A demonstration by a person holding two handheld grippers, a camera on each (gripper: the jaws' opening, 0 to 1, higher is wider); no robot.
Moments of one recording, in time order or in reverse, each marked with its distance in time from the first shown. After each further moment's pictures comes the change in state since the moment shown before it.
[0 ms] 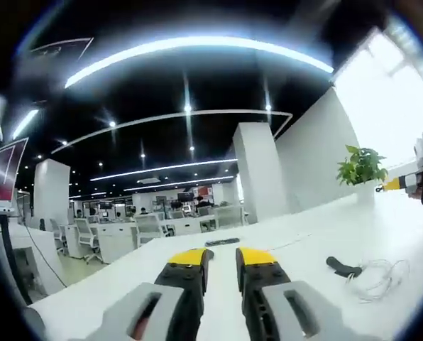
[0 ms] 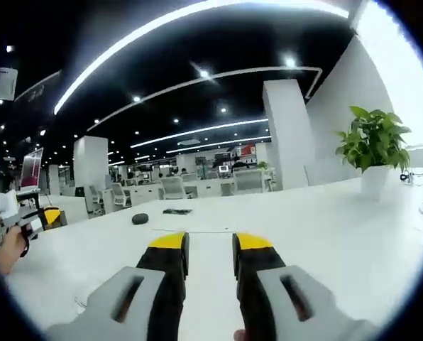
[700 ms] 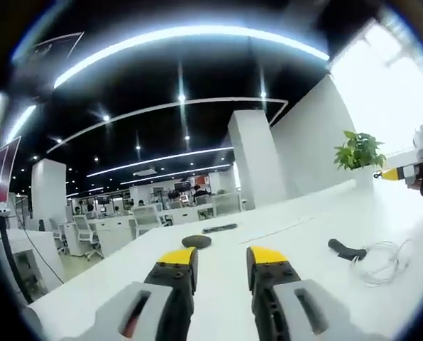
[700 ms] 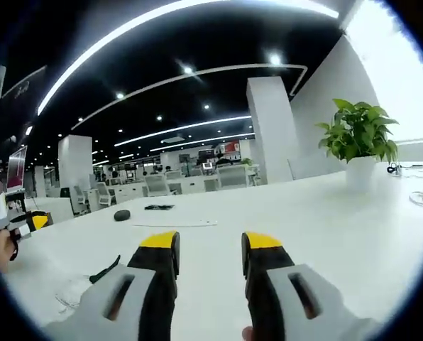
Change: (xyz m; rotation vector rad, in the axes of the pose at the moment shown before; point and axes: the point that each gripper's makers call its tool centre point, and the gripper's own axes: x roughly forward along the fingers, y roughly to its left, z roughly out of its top) left arm 0.009 -0.005 -0.026 0.051 0.078 -0.013; right arm 0.009 -0.024 -0.017 0.026 0.012 -0.086
